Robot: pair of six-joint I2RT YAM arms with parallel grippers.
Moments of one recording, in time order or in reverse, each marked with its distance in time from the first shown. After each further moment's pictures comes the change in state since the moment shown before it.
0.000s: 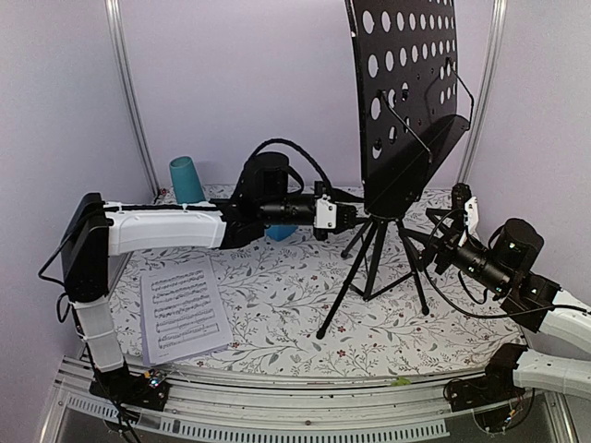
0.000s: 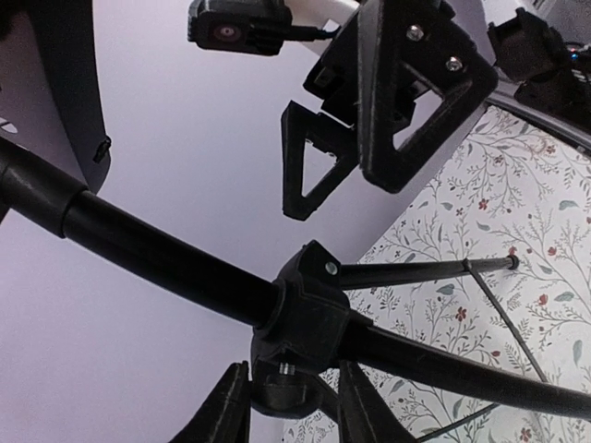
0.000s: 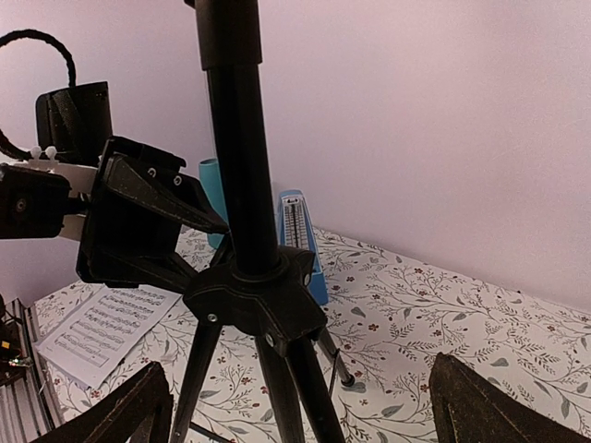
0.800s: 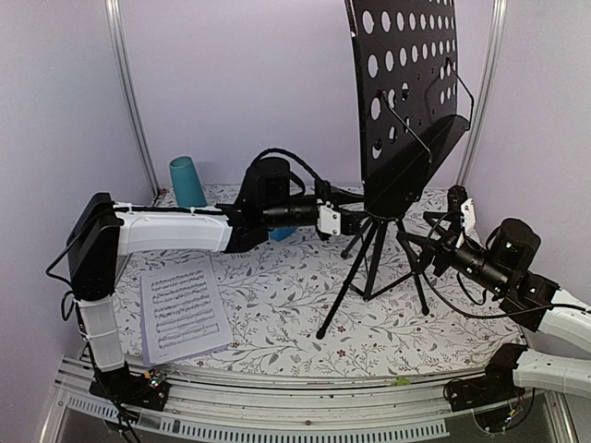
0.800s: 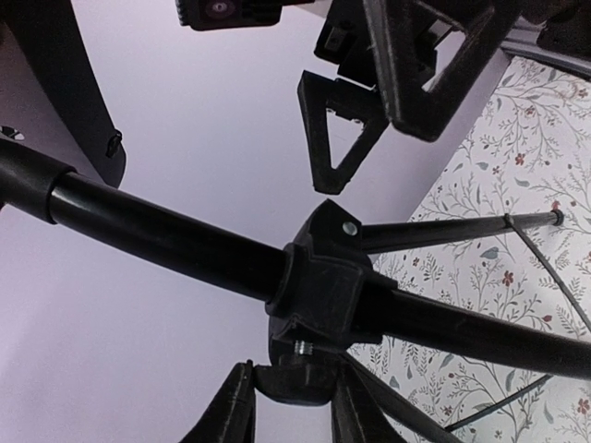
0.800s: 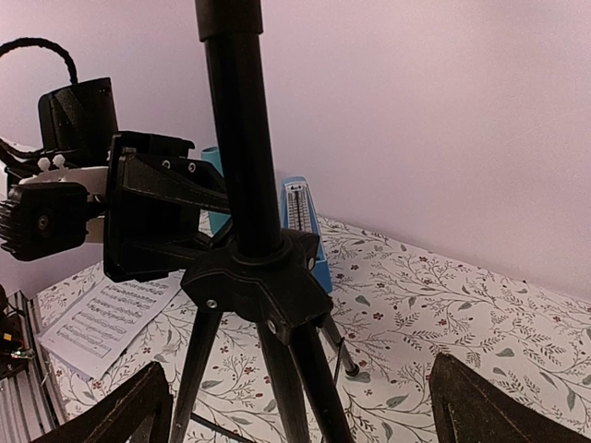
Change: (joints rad) left arm 0.002 0.039 -0.014 0.099 -0.076 0.135; right arm 0.000 0.012 0.000 -0.019 -0.012 0.005
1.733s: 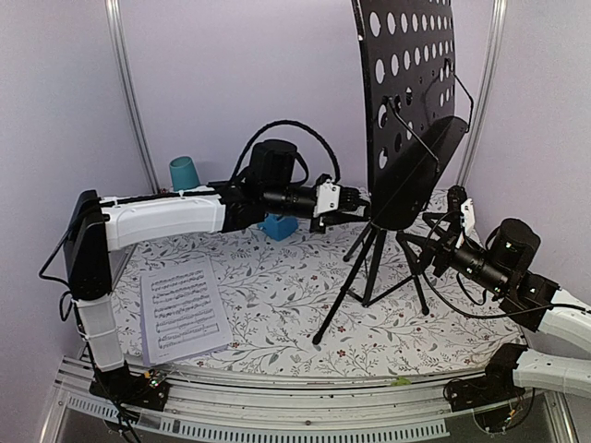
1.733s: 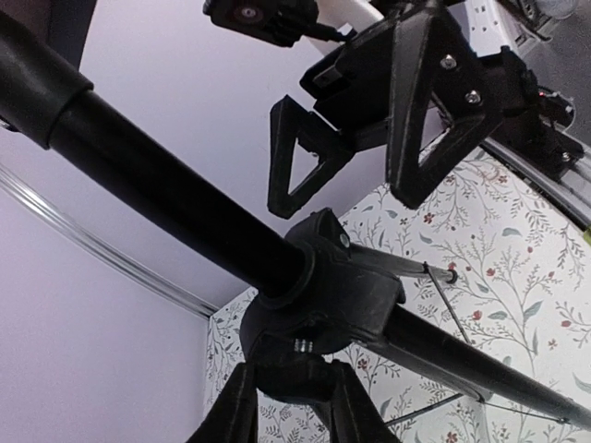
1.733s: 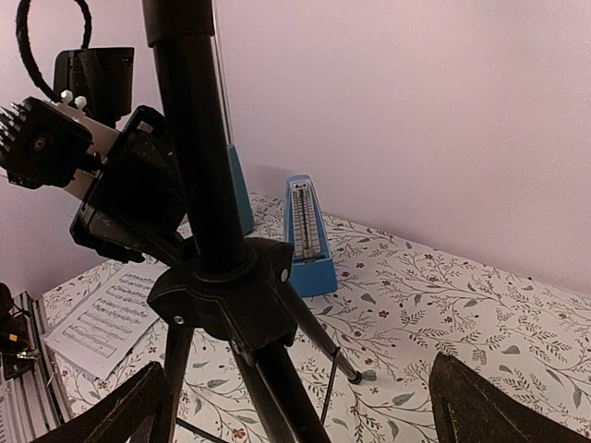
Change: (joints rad) left arm 0.011 -0.014 0.152 -0.378 0.136 -0.246; right arm 0.000 0.001 0.000 -0.004 -0.018 0.015
